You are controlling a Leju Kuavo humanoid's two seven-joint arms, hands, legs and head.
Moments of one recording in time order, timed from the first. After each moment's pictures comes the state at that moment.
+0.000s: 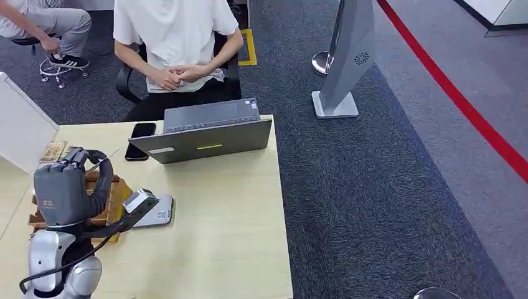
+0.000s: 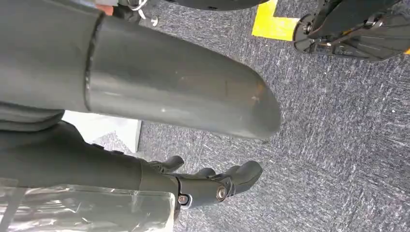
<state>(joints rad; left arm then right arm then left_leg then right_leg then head) -0.17 0.12 -0.33 -1.63 -1.16 0.43 -0.08 -0.09 0.14 -0.85 -0.19 1.33 -0.22 0.05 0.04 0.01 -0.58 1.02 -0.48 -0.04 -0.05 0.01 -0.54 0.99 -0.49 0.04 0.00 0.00</state>
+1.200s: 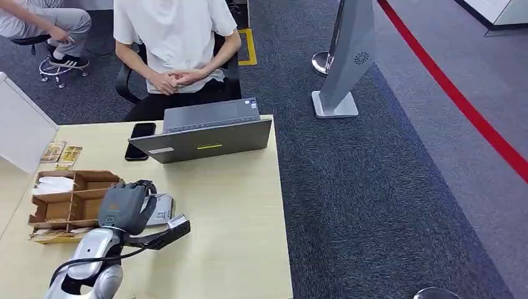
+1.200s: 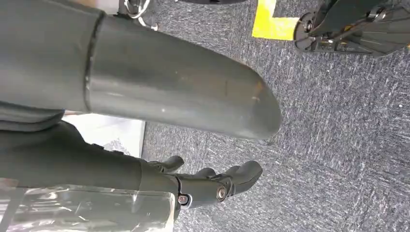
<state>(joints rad) -0.21 0.21 -0.54 -1.40 -1.22 0.06 0.09 -0.09 0.14 -0.88 -0.19 1.32 -0.23 0.05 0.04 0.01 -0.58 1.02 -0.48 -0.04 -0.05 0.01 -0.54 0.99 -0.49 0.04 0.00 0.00</state>
